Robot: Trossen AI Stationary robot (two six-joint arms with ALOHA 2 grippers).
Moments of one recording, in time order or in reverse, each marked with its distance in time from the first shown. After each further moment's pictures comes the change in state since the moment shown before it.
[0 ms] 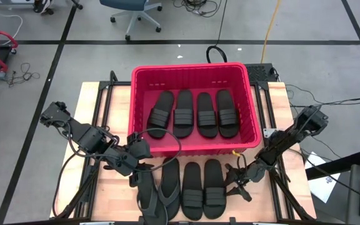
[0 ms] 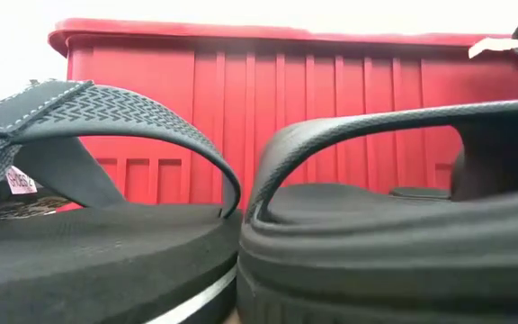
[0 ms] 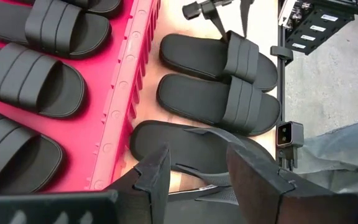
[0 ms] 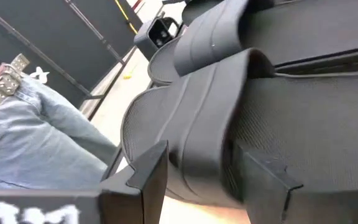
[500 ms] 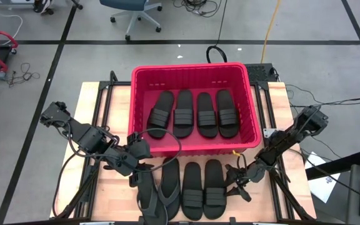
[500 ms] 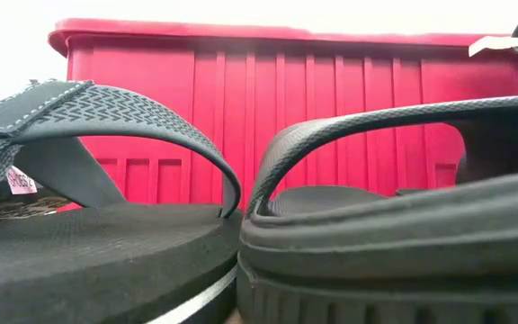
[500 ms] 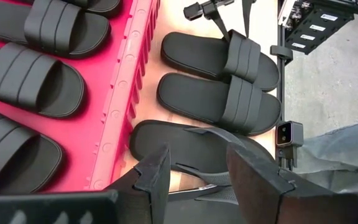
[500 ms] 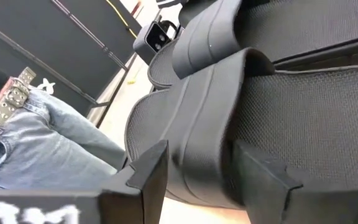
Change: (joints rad) left arm 0.000 0.000 0.000 0.000 0.002 0.000; right arm 0.000 0.005 0.009 0.003 -0.005 0.082
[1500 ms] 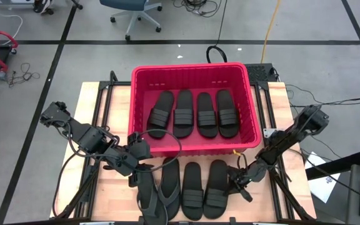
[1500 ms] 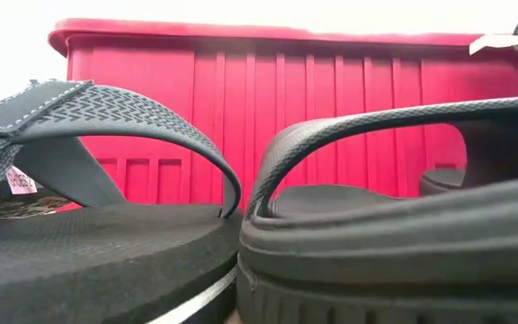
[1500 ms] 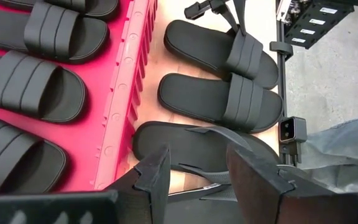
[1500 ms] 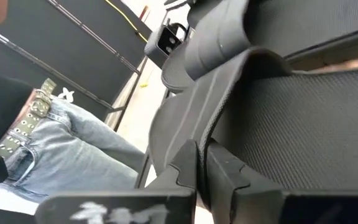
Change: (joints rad) left arm 0.000 0.000 0.000 0.000 0.000 0.044; right arm -0.002 -0.013 -0.001 0.012 -0.030 0.091
